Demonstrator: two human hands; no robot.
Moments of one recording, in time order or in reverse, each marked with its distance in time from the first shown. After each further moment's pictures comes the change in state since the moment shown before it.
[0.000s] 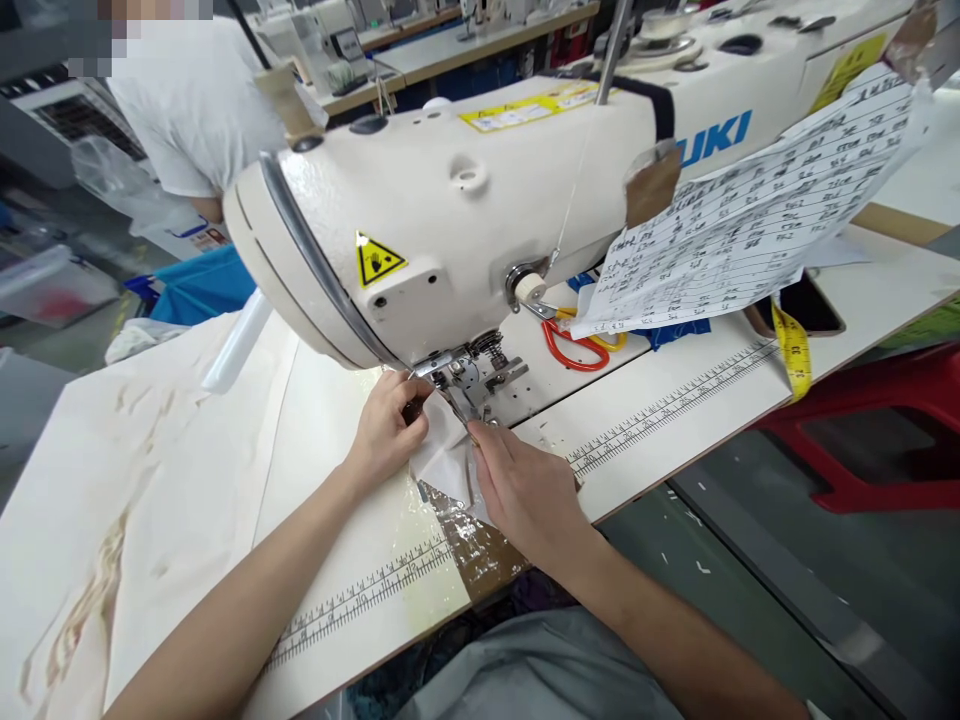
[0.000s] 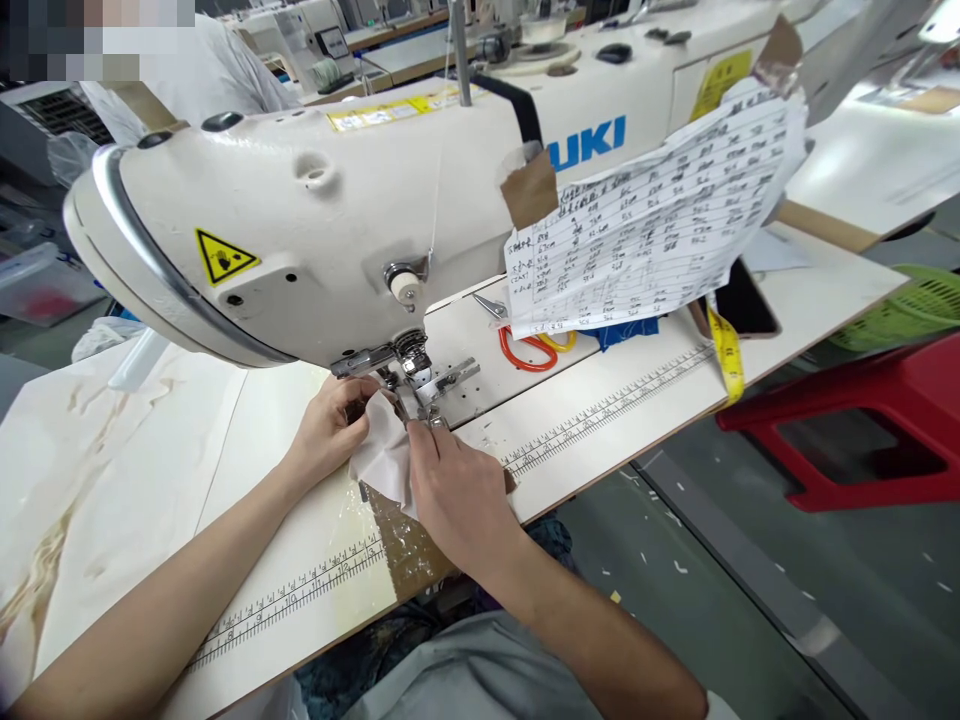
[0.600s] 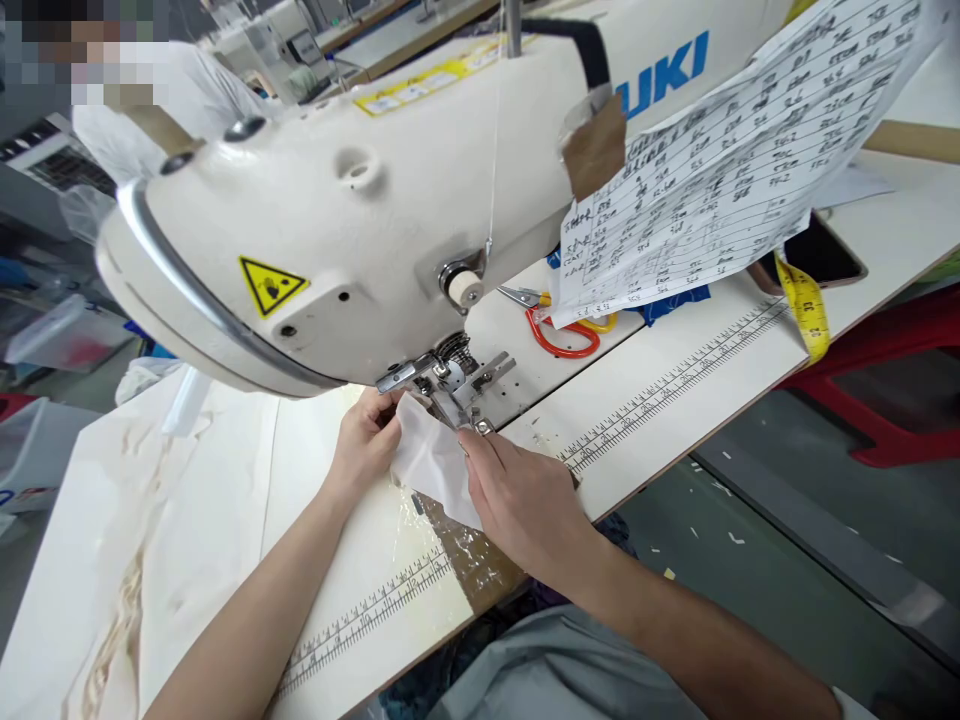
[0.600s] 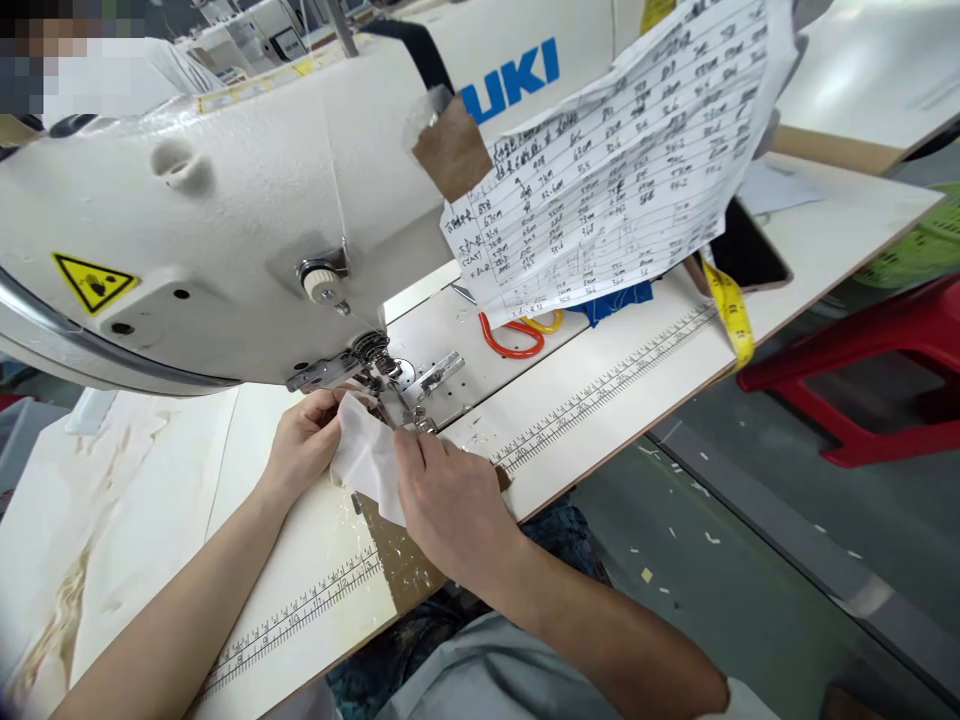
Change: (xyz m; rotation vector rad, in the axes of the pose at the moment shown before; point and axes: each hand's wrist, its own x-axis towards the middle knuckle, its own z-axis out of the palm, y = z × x) left_hand 0.007 0.008 -0.004 -0.295 0.037 -0.265; right_hand -0.003 0.000 0.000 0.029 0.029 0.055
